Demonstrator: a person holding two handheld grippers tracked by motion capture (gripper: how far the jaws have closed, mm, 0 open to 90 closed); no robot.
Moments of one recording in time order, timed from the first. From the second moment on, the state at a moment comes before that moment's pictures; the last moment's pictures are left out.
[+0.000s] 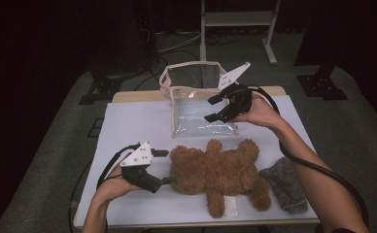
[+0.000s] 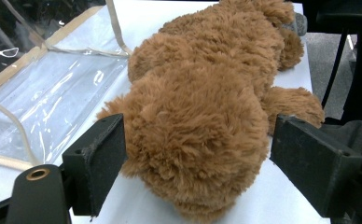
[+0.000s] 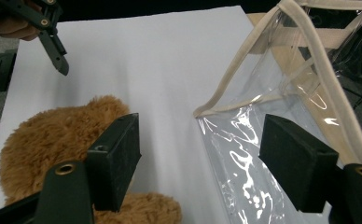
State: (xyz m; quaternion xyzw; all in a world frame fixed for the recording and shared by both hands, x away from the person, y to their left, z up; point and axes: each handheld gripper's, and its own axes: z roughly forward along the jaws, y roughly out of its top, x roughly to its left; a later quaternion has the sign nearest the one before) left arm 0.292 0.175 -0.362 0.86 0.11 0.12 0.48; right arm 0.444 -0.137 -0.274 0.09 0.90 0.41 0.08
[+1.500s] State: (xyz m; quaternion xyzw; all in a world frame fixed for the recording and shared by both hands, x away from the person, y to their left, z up) left arm 0.291 0.191 -0.362 0.86 0.12 0.13 0.47; right arm 0.522 -0.117 -0.265 0.11 0.92 0.36 0.10
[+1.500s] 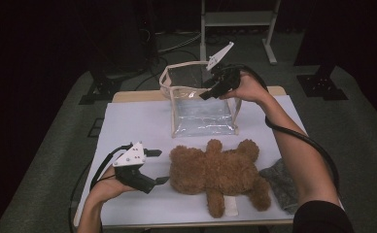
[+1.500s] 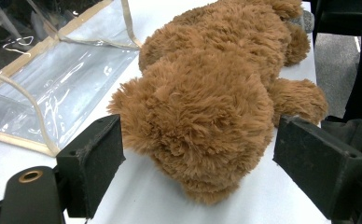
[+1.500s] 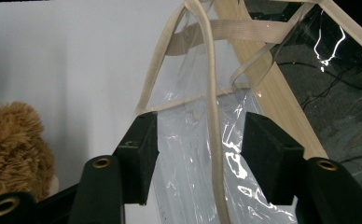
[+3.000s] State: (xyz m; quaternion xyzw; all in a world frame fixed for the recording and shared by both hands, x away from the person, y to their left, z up) left arm 0.289 0.189 -0.361 0.87 0.12 0.13 0.47; right arm 0.473 -0.129 -0.278 0.08 0.94 0.33 0.07
